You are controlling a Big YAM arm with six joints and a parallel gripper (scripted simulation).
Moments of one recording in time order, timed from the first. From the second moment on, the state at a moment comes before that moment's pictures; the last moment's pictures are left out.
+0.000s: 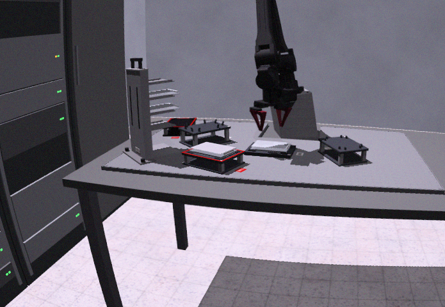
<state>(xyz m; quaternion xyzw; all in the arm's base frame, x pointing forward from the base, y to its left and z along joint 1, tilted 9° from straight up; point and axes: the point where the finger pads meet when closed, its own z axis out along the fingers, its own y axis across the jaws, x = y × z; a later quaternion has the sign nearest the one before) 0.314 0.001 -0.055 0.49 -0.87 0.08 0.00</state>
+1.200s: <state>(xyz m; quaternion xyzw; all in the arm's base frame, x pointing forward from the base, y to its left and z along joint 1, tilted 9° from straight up) 0.314 0.001 -0.055 0.19 -0.98 0.08 -0.02</state>
